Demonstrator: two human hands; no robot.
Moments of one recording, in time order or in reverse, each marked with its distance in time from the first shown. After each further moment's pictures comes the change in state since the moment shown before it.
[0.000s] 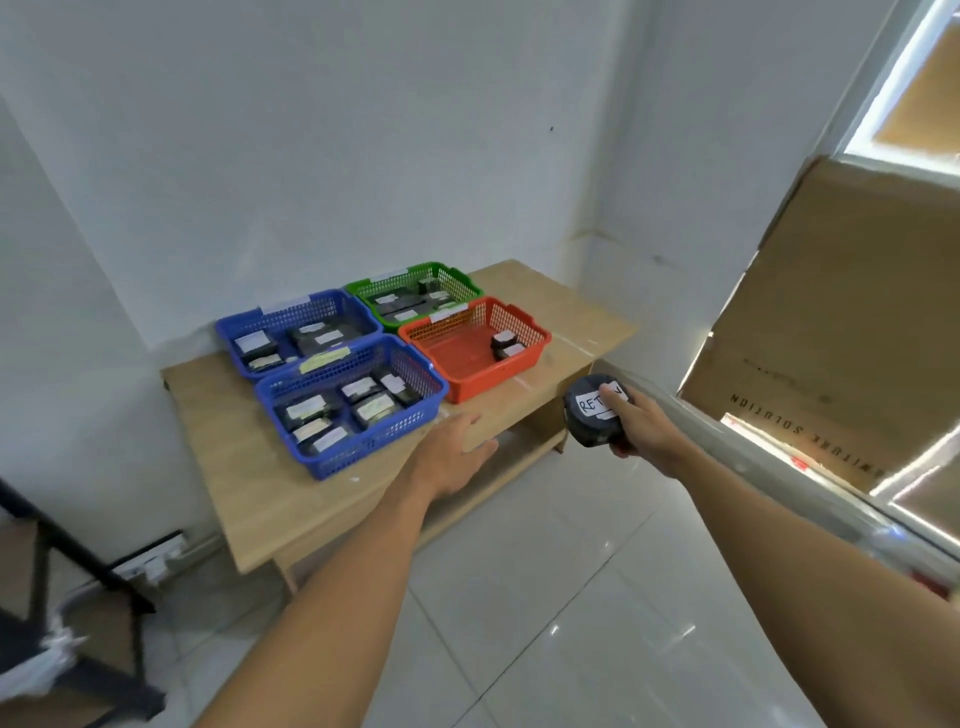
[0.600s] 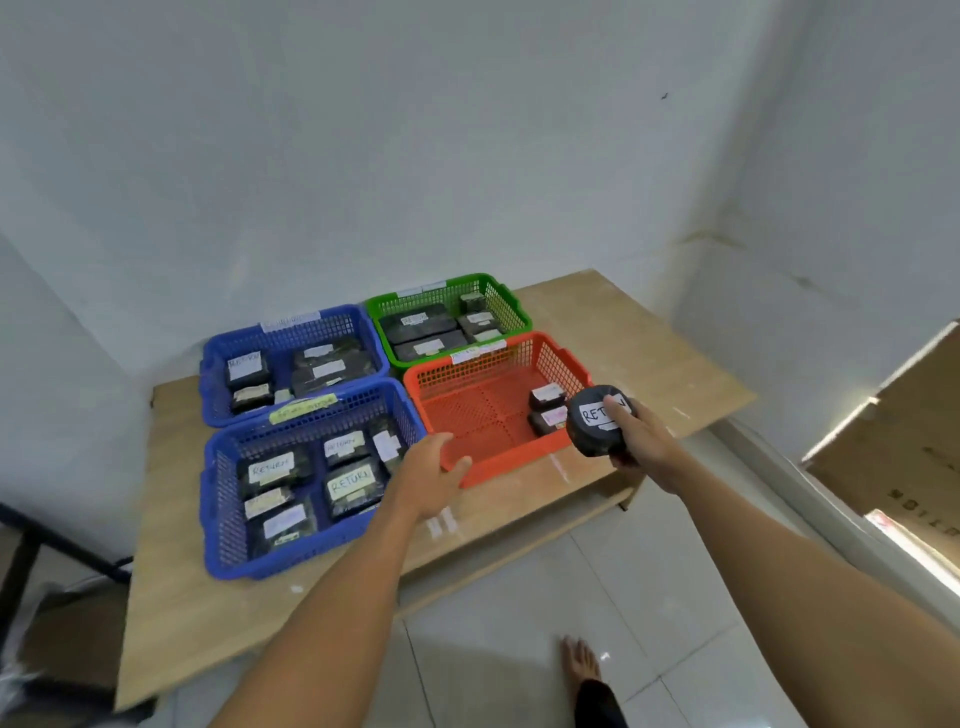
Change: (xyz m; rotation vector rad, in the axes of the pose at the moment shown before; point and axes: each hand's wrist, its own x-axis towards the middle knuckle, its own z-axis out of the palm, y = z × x) left_hand 0.262 -0.062 0.027 -0.027 0.161 -0.341; right_hand 0.356 0.010 -0.025 -0.005 -0.165 0.033
